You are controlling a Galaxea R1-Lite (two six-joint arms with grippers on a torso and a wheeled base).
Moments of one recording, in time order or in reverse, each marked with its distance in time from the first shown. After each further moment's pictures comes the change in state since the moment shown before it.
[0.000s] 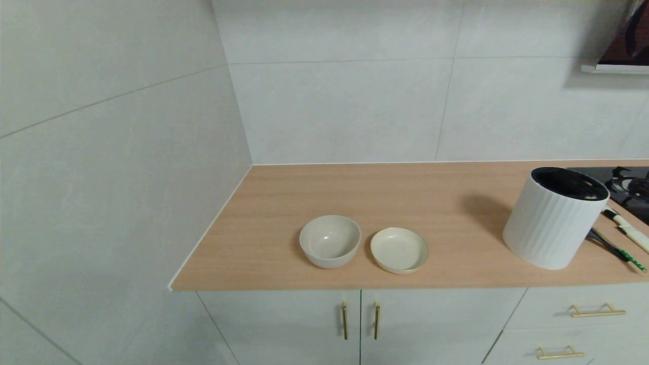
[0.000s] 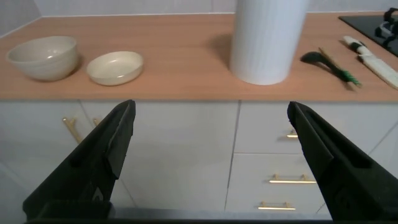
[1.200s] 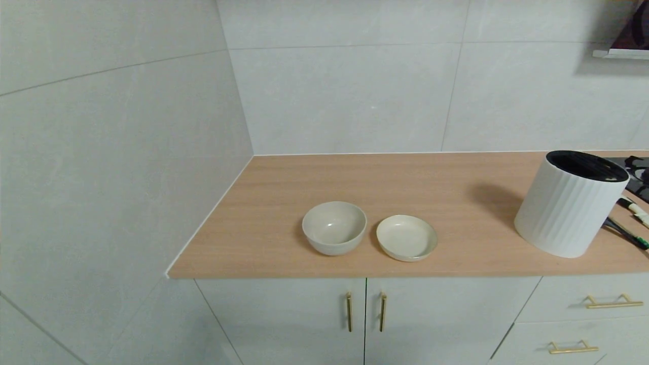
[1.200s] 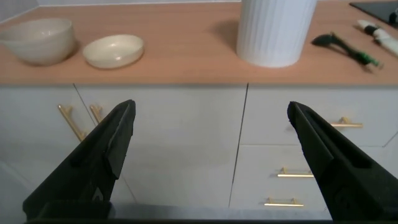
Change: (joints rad) left arm 0.000 0.000 0.000 0.000 0.000 0.001; right arm -0.001 0.000 0.000 0.000 0.000 0.000
